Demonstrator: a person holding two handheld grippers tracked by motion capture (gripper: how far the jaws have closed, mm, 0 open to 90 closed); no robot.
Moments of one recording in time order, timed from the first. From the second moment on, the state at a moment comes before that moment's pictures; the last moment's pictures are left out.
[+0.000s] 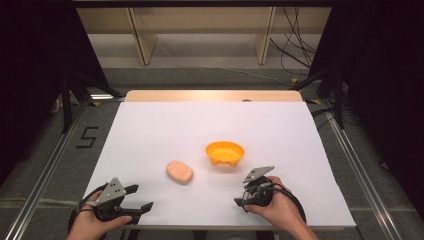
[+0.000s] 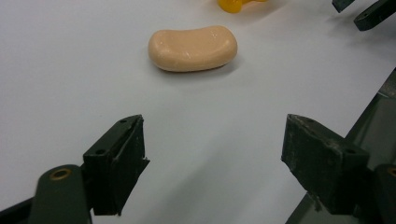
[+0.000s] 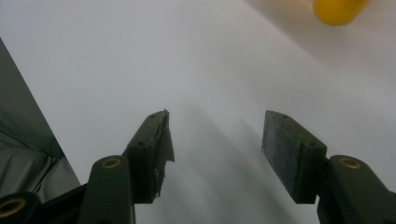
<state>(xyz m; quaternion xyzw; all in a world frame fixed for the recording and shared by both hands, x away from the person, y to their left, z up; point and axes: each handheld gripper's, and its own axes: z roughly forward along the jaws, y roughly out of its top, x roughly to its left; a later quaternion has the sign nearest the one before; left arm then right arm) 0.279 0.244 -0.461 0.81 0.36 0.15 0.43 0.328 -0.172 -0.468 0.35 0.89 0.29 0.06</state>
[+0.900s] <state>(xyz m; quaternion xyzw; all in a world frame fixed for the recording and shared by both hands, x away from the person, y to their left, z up) 0.382 0.208 -0.431 0.90 0.20 0.10 0.36 0.321 -0.220 -0.462 0.40 0.87 0.30 0.07</state>
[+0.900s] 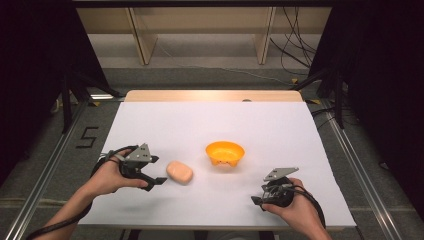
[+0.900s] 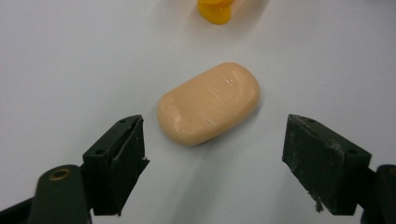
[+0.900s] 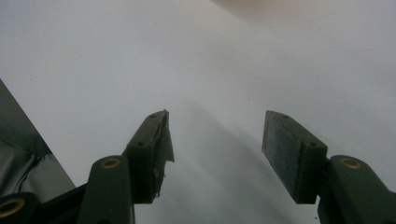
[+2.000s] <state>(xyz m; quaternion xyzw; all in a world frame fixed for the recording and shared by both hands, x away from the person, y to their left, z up) 0.428 0.143 -0.452 0.98 0.04 0.06 0.21 0.315 -0.220 -0.461 0.40 0.86 0.30 0.08</state>
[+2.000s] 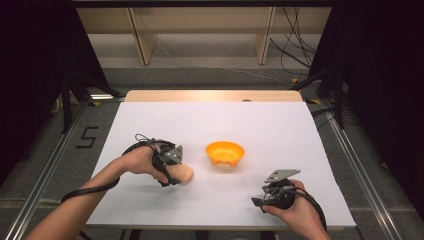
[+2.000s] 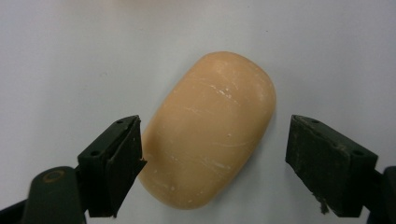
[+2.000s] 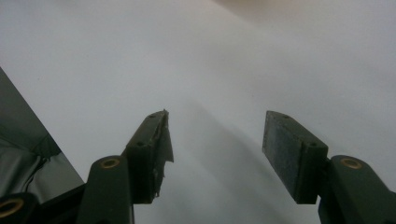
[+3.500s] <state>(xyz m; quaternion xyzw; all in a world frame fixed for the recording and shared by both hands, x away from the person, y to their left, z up) 0.434 0.131 -0.466 0.98 0.08 0.03 0.16 0.316 -0.219 -0.463 0.40 0.87 0.30 0.07</state>
